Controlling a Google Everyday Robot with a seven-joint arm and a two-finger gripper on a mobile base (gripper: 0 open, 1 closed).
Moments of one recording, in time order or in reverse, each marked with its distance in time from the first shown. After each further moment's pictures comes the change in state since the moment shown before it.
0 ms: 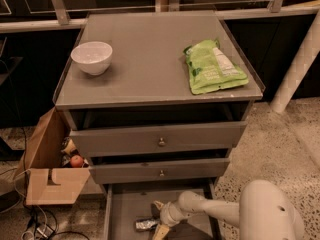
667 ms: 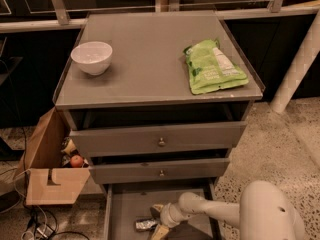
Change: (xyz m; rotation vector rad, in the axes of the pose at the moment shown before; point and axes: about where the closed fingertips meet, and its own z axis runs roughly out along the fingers) arm 0.003 0.003 0.002 -0.003 -0.002 0.005
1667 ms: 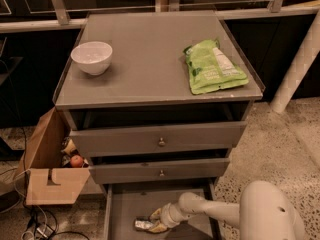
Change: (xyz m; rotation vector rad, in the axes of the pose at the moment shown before) arm 0.000 0.000 0.000 0.000 0.000 0.000
